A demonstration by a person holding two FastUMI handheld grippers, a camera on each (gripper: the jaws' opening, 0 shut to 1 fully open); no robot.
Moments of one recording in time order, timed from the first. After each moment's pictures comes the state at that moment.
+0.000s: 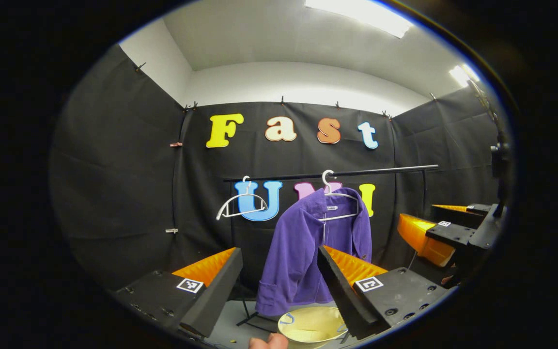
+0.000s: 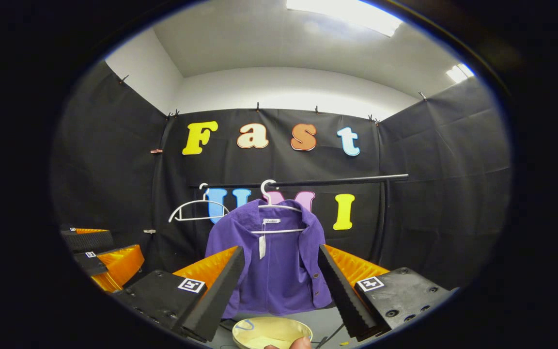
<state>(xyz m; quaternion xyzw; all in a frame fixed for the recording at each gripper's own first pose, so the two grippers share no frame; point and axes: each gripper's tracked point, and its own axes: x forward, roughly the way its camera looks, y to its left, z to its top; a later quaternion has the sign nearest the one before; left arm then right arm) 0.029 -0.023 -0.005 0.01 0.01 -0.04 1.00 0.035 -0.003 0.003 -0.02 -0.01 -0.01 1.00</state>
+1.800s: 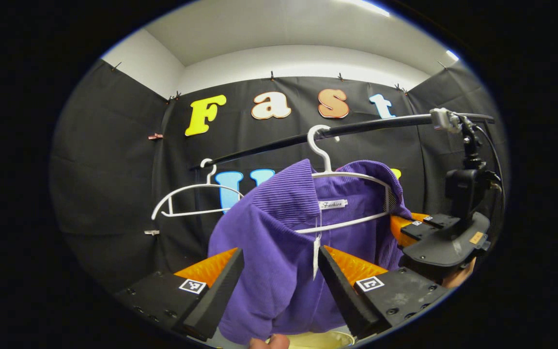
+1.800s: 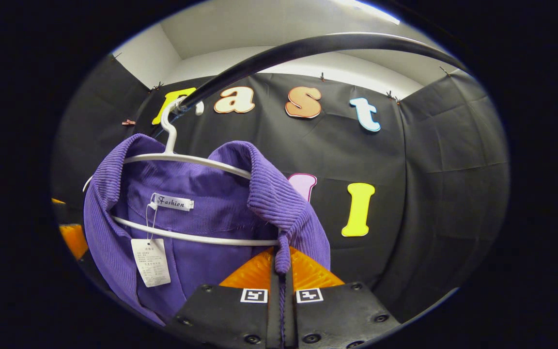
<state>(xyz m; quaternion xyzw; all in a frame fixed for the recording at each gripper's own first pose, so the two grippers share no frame) 0.315 -0.141 -0.067 0.02 0.01 0.02 1.00 0.370 -0.098 -0.133 -0.03 0.01 0.02 1.00</state>
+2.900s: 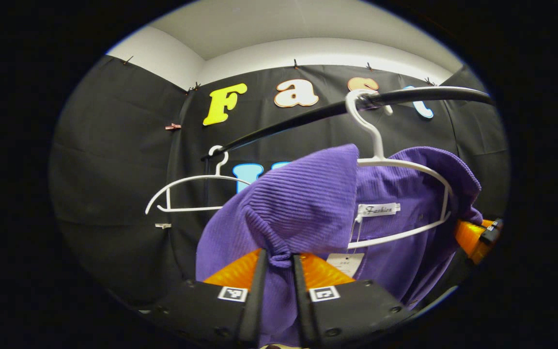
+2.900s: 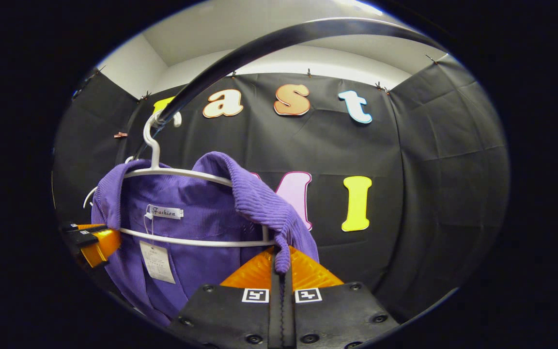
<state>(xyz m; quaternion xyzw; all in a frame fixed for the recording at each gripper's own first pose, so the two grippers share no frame) 0.389 -0.091 -0.076 0.01 0.02 0.12 0.99 0.373 -0.114 -0.131 0.01 0.01 0.01 1.00</state>
